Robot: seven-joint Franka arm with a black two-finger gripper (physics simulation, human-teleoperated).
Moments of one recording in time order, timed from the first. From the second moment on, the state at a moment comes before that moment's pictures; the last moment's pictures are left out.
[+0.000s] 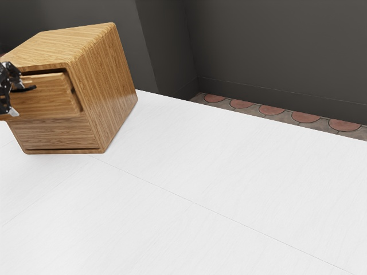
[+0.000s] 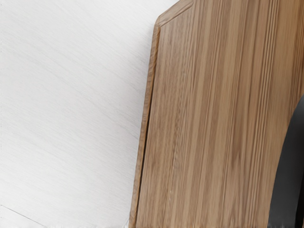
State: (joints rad) arm 0.87 0.34 -0.10 -1.16 -0.04 1.88 -1.38
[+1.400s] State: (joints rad) arm 0.87 0.04 -0.03 -1.57 -0.08 1.99 -1.38
